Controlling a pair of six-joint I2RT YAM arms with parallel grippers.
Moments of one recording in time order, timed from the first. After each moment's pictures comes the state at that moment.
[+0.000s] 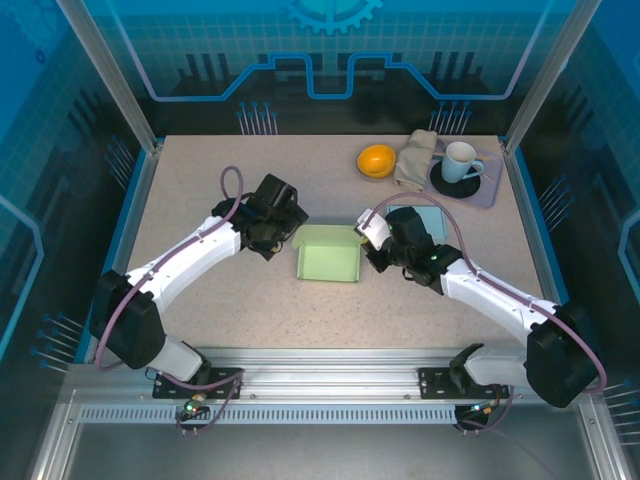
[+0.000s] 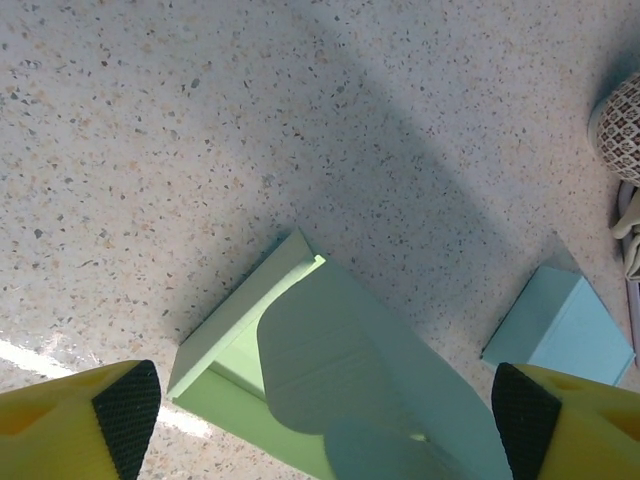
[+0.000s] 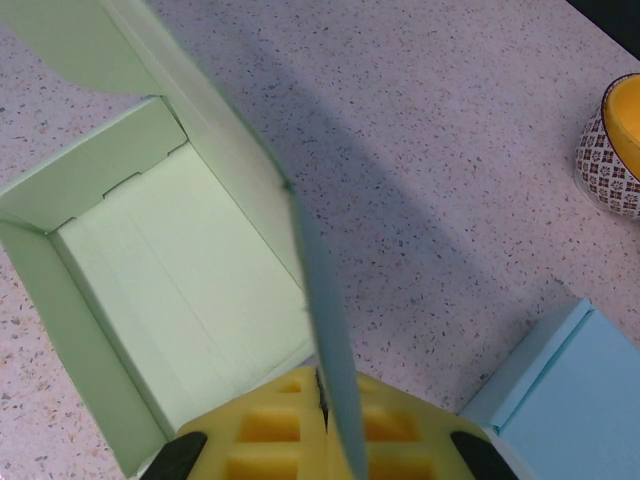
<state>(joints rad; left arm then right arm) -0.54 1.51 1.24 -0.77 -0.08 -1.34 0.58 1.25 0.78 -0.22 -0.03 -0.29</state>
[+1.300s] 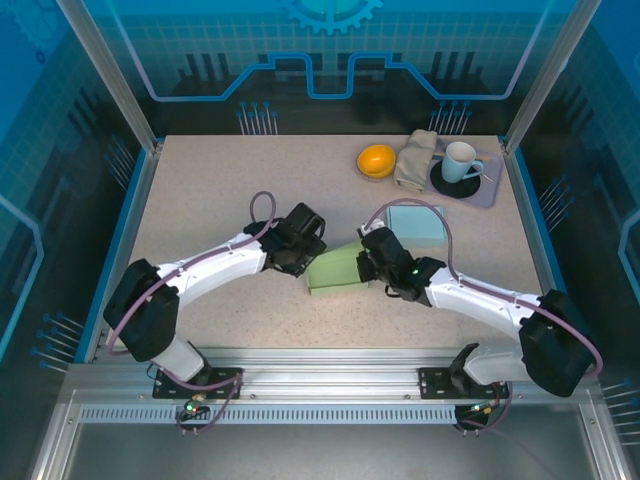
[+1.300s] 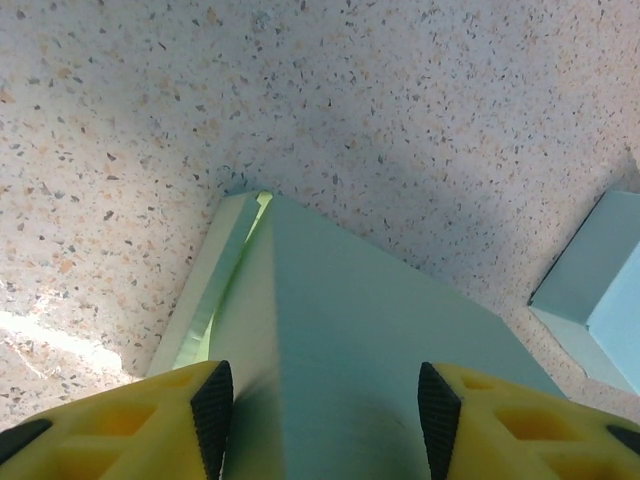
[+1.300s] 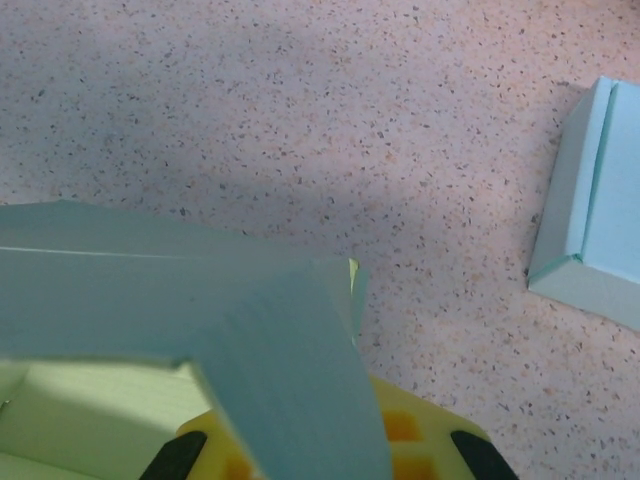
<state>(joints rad) -0.72 1.57 1.11 -0.60 -0.10 -1.50 0.76 1.30 0.73 -0.24 0.29 0.33</state>
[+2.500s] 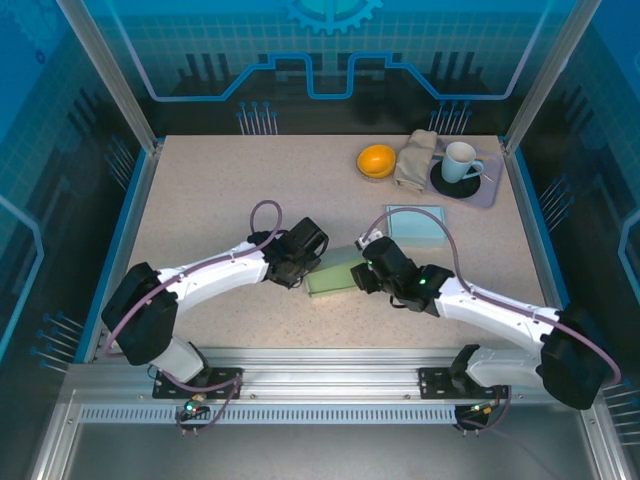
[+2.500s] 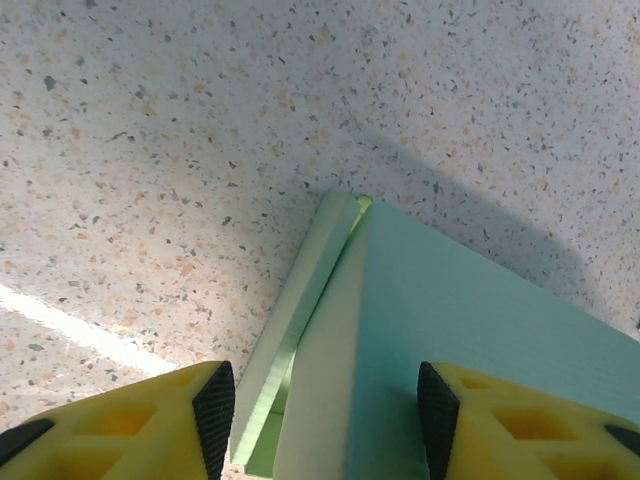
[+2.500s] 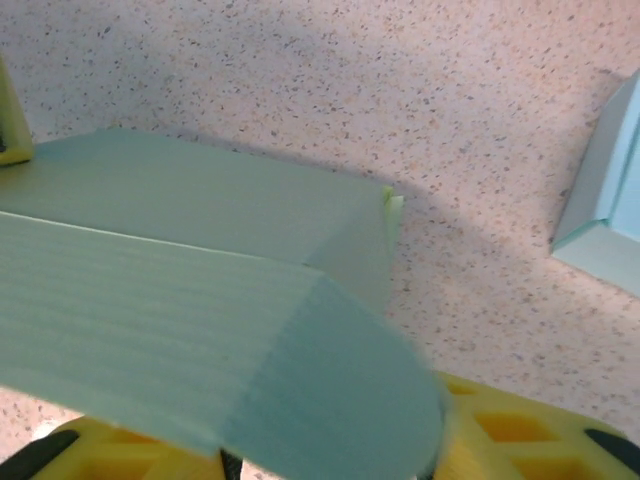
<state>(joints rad) -0.76 1.55 1.06 -0.69 -0.21 -1.50 0.82 1.18 0.72 -0.36 0.27 0.26</state>
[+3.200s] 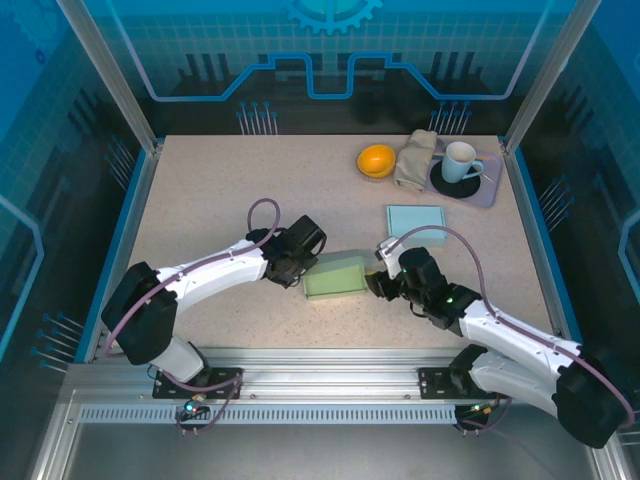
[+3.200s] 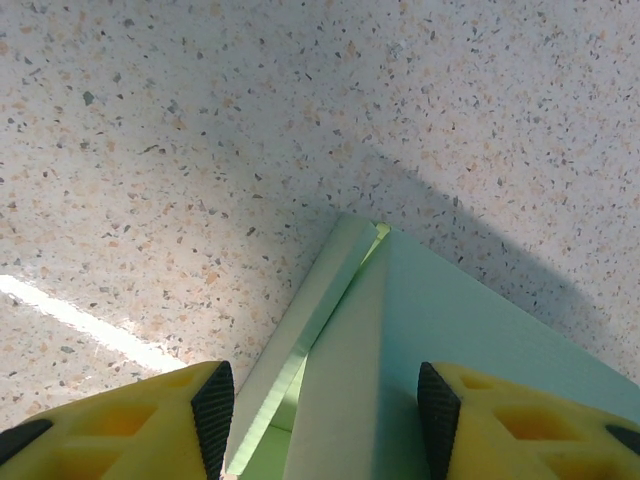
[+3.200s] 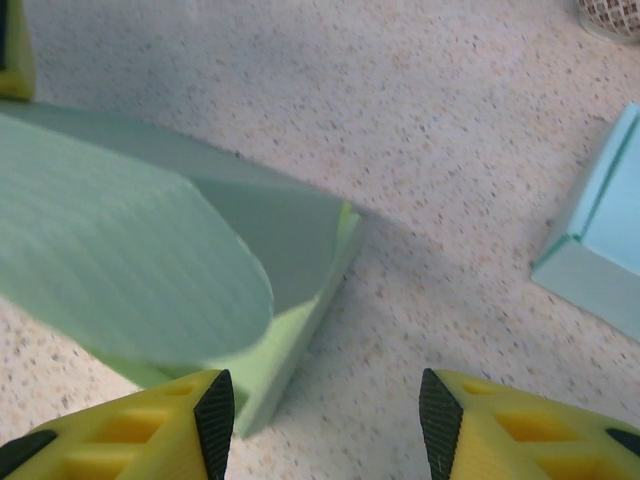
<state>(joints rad) -0.75 1.55 1.07 -0.73 -0.21 -1.50 0.66 0.99 0.44 -0.08 0.07 0.07</state>
